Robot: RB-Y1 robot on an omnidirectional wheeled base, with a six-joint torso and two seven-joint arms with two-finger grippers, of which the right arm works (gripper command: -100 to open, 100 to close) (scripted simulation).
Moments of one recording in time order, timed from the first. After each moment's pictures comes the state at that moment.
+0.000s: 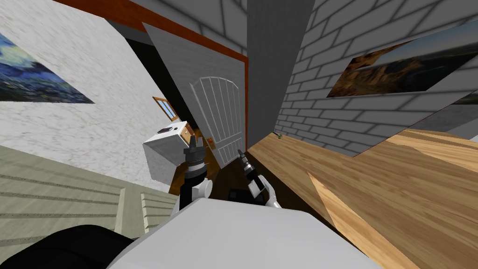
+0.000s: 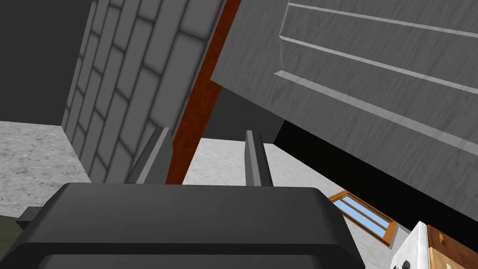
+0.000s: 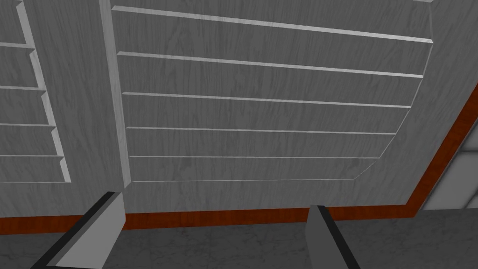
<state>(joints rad) 0.07 -0.05 0.59 -1.51 0.08 -0.32 -0.06</state>
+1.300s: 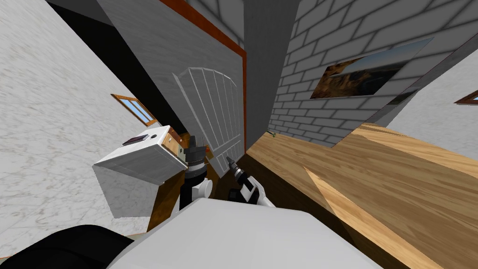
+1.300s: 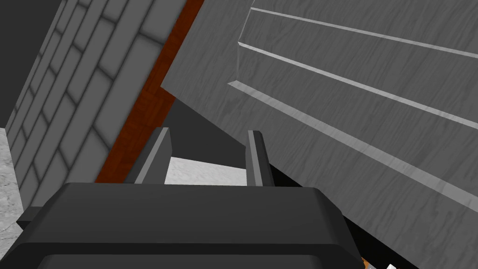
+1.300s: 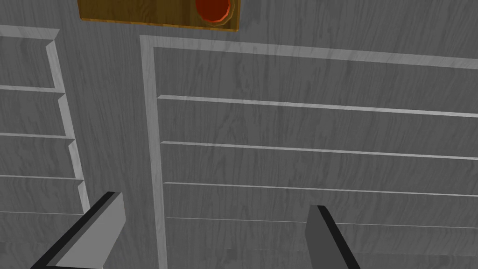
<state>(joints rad) -0.08 0.00 0.80 -1.26 0.07 -0.31 -0.12</state>
